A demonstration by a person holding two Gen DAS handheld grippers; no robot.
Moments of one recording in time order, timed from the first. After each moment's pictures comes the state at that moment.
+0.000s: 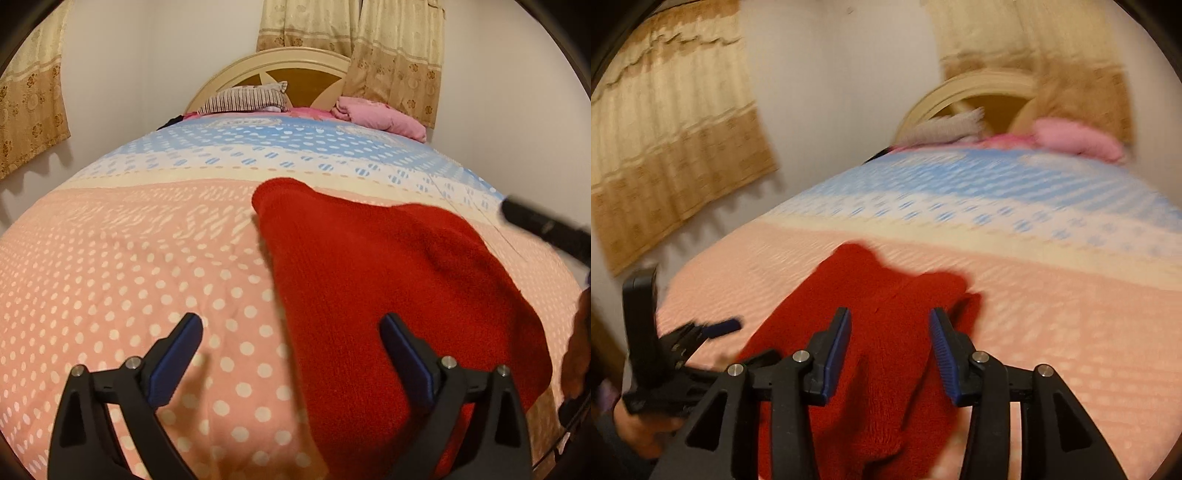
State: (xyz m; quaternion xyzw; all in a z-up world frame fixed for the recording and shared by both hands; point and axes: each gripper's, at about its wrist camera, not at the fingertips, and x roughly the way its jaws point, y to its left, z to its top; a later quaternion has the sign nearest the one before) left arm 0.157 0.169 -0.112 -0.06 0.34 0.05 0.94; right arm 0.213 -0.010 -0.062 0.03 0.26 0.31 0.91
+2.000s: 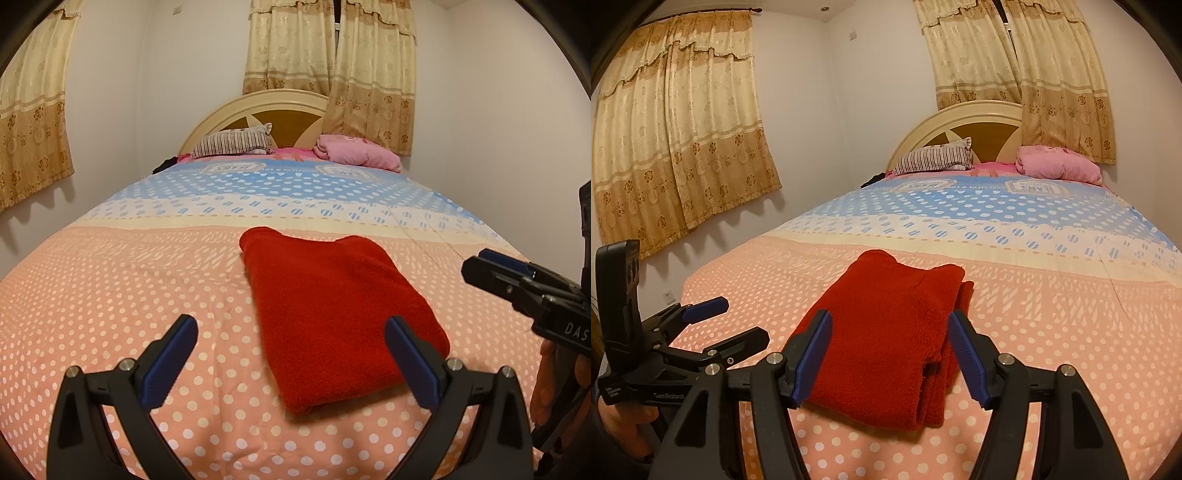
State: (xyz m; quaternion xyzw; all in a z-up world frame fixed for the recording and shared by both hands) left arm 0.063 0.134 -0.050 -0.04 0.27 0.04 0.96; right arm 0.108 -0.029 -0.032 0.02 0.23 0.30 0.93
